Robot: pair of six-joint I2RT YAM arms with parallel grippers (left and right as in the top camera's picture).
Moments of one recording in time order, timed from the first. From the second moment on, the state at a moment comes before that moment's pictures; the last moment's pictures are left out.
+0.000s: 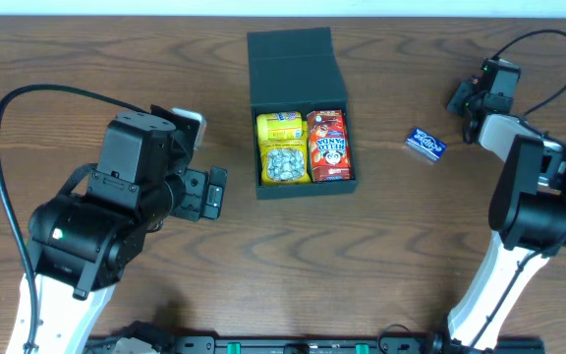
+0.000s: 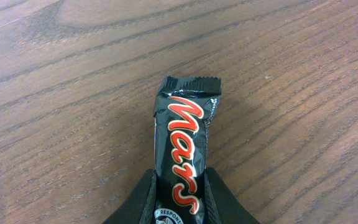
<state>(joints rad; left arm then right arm) -0.37 1.12 1.42 -1.21 -0.01 -0.09 -0.22 2.24 1.38 0.09 0.06 0.25</state>
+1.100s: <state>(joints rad) -0.37 1.12 1.42 -1.21 -0.01 -0.09 0.08 1.78 1.37 -0.23 -0.28 0.09</state>
